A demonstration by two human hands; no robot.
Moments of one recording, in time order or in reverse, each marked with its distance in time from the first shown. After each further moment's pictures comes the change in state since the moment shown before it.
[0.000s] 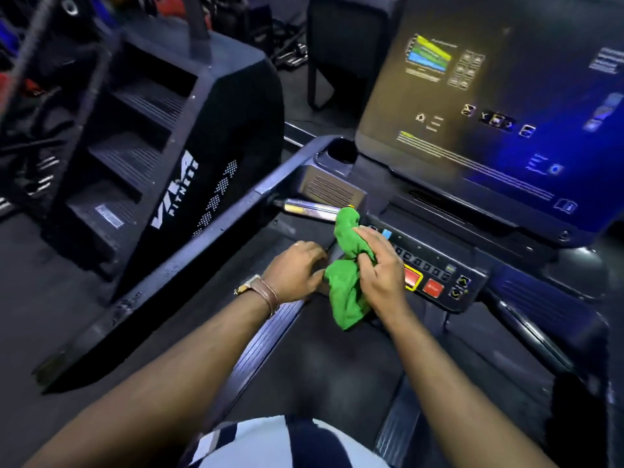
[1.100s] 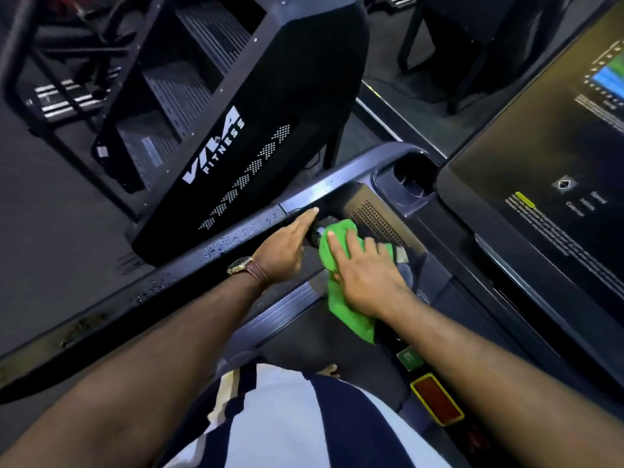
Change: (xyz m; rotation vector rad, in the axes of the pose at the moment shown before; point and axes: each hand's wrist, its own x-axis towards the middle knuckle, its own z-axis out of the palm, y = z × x) left_hand 0.102 -0.155 0.026 -0.118 0.104 -0.359; right_hand 0.175 0.052 0.108 -1.052 -0.958 -0.522
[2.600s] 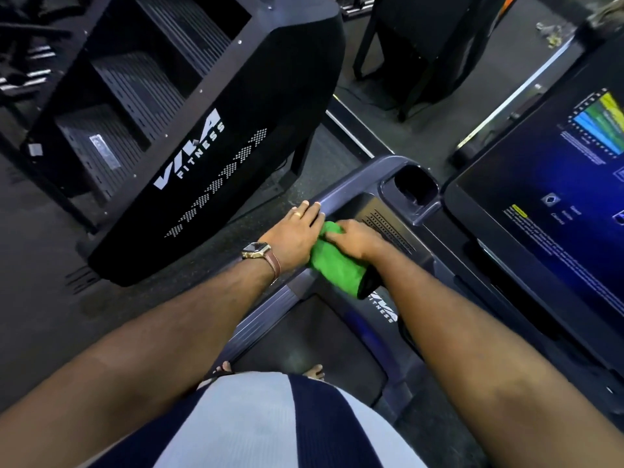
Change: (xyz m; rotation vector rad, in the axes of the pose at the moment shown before) left_hand 0.019 -0.036 -0.047 0.529 -0.166 0.182; right_hand 0.104 -0.018 -0.022 0.602 -0.199 0.384
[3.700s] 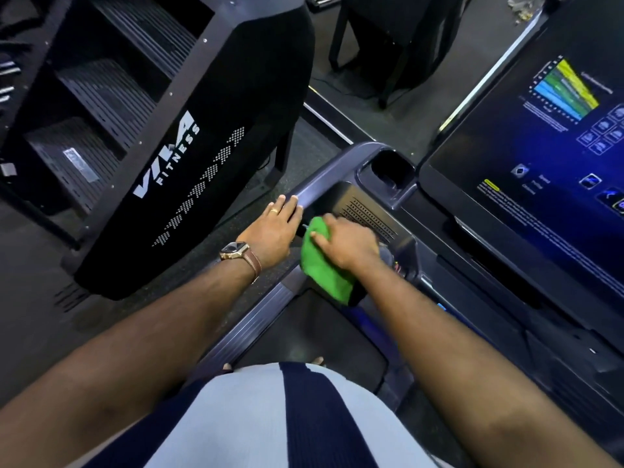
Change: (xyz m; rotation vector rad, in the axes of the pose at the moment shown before) left_hand -0.004 0.003 -0.003 0.032 -0.028 0.009; right_hand -0.042 0.013 0.019 -0.313 0.230 0.026
